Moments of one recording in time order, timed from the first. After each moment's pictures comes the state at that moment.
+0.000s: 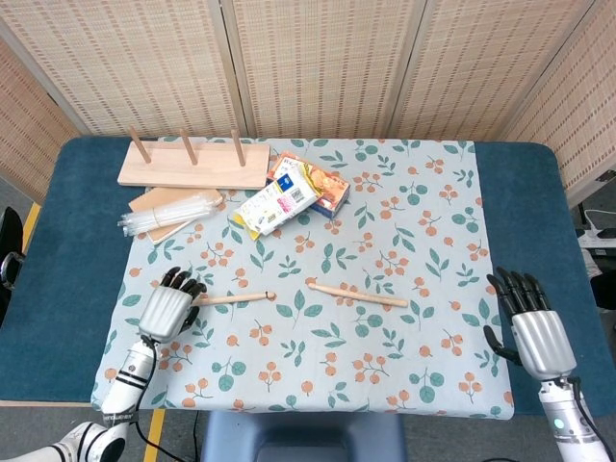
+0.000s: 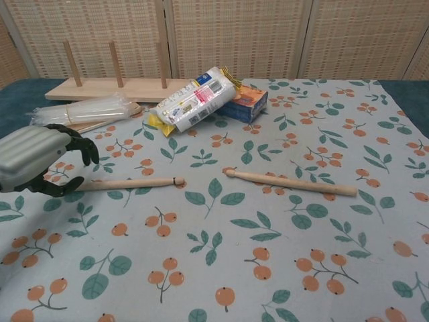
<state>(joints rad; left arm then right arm) -0.43 -1.70 -0.13 -1.16 1.51 1.19 0.32 0.11 -1.21 0.04 -1.57 -1.58 1.47 -0.09</state>
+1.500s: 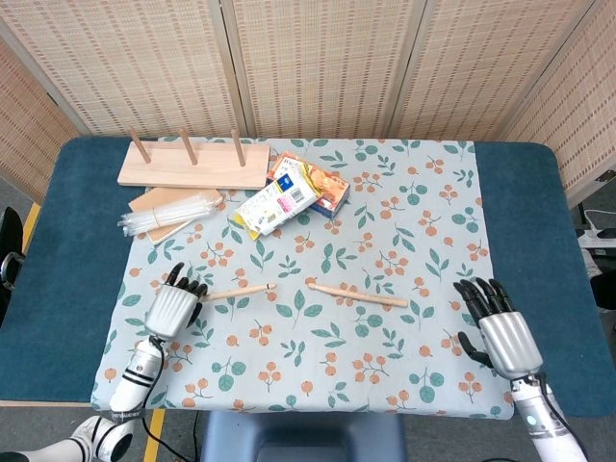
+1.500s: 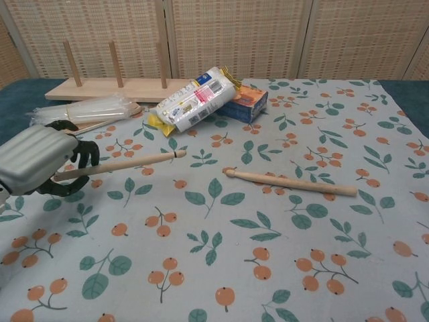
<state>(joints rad) -0.46 -1.81 -0.05 -0.90 1.56 1.35 0.24 0.17 -1.26 0.02 -1.62 -1.59 1.37 -0.19</state>
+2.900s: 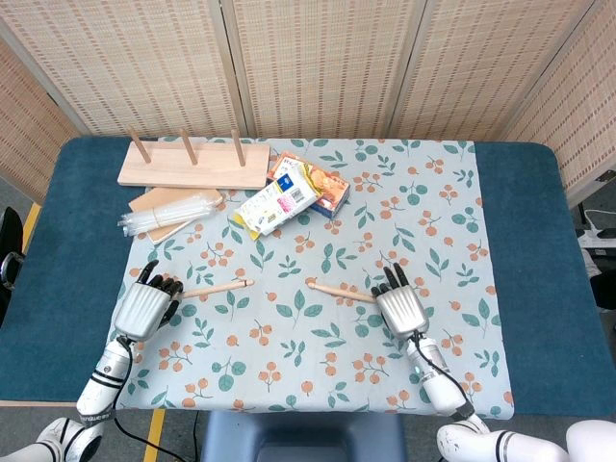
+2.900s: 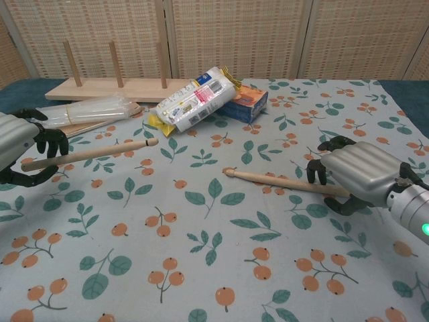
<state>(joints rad) -0.44 -1.71 -0.03 -0.89 1.59 1.39 0.13 0.47 -1.75 0.14 -1.30 -1.28 1.07 -0.72</state>
